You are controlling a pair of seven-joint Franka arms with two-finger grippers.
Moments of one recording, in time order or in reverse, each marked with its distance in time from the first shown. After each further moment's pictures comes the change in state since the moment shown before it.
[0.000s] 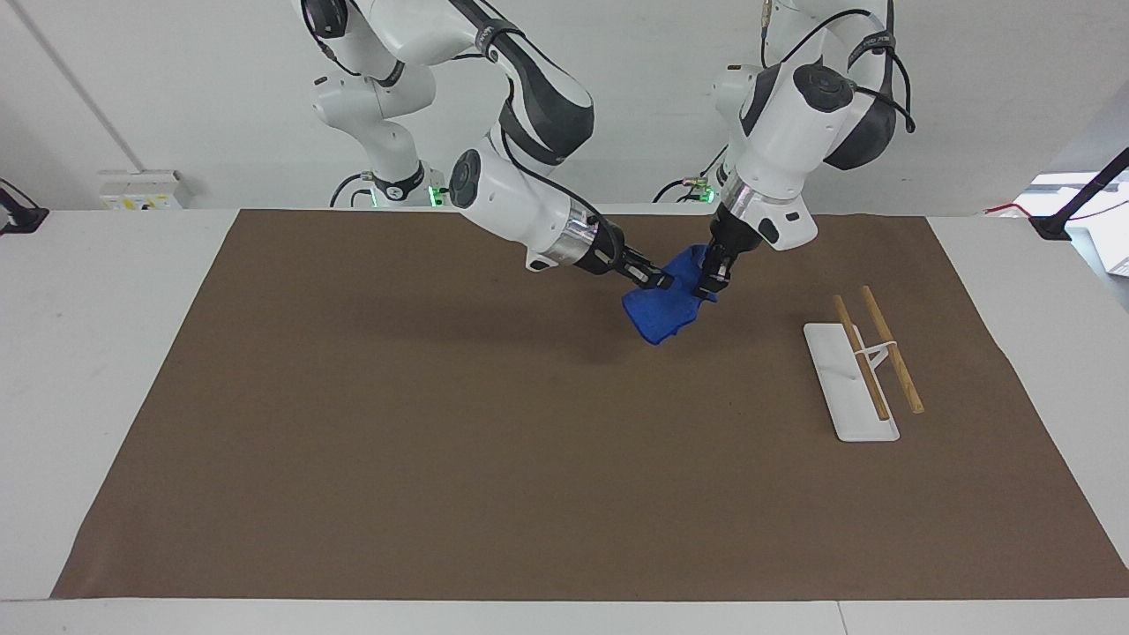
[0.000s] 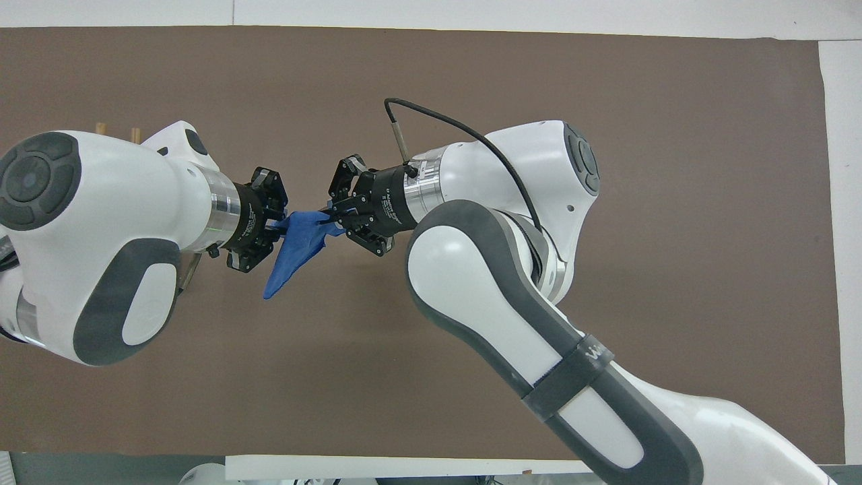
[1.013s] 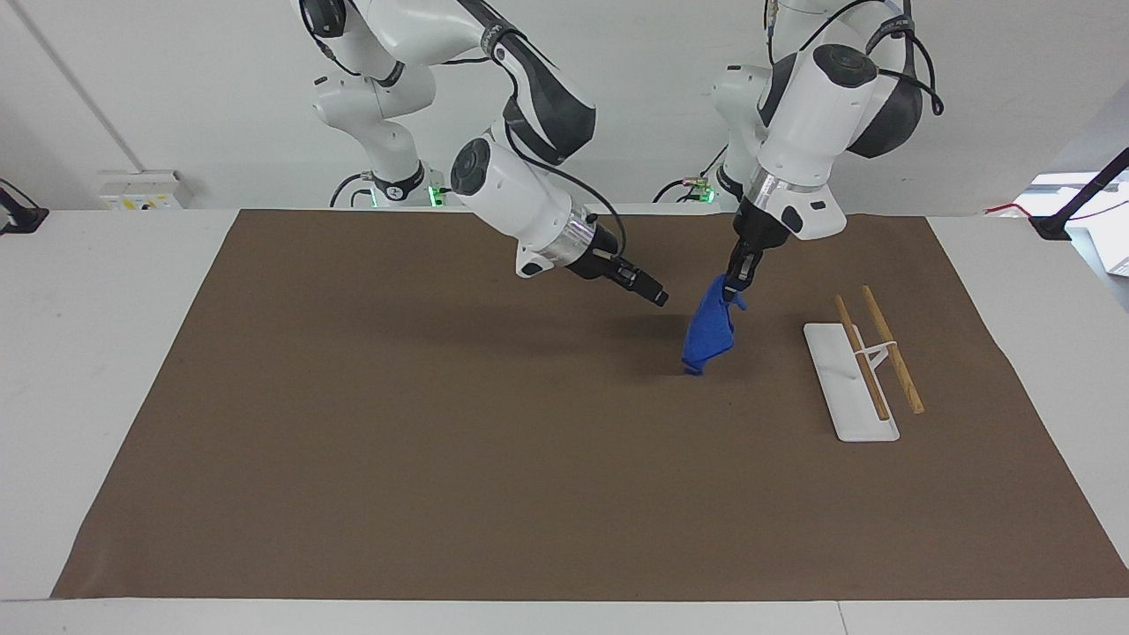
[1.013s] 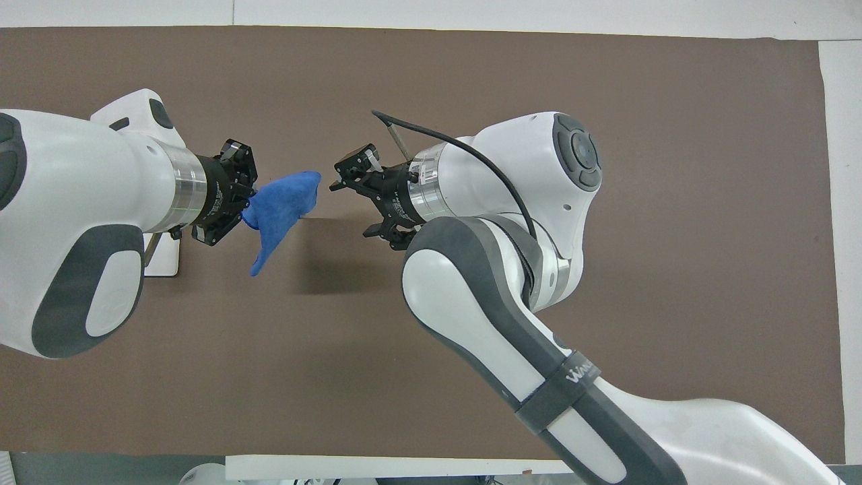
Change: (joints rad) left arm 0.037 -0.002 0.024 0.079 0.181 0.010 0.113; right arm -0.026 -0.018 -0.009 0.007 -0.443 -0.032 -0.141
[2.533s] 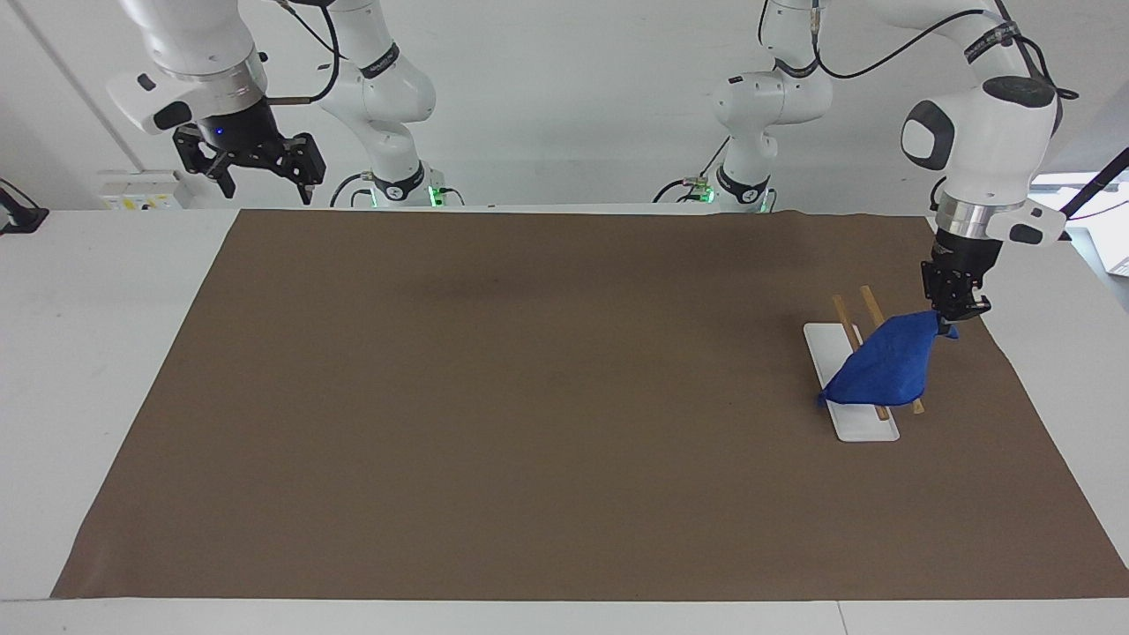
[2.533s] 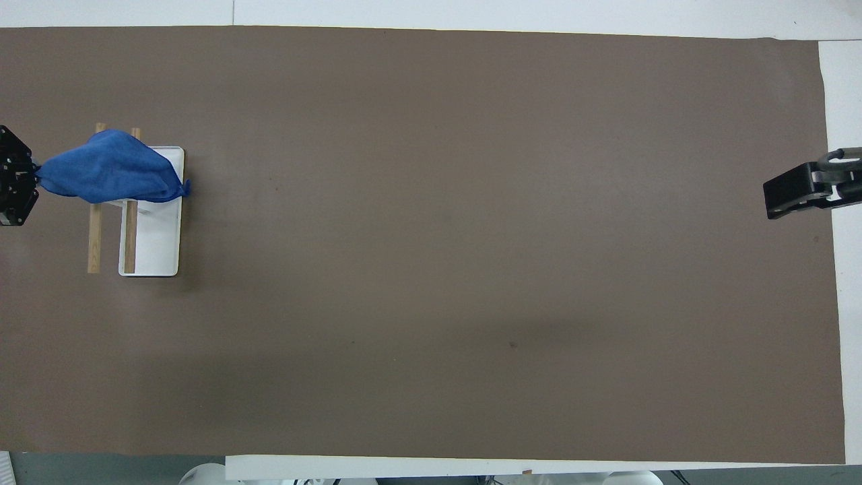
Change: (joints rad) left arm 0.477 -0.052 0.008 -0.277 0.126 0.379 -0.042; right arm -0.519 -0.266 -0.010 0.291 -0.662 -0.966 -0.916
